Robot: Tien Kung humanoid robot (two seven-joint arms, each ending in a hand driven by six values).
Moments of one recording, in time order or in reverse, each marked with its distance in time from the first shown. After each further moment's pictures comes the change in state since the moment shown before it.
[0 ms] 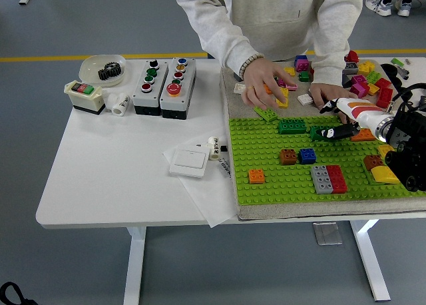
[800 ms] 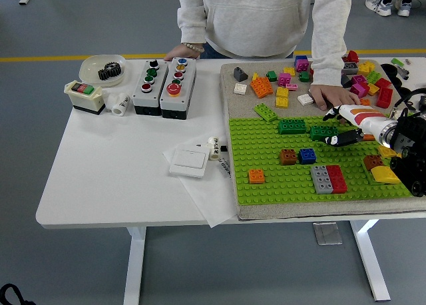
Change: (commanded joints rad) left arm 0.003 -0.002 -0.003 0.001 0.004 0.002 -0.001; right arm -0.022 -0.027 -0.070 0.018 0.038 0.001 0.005
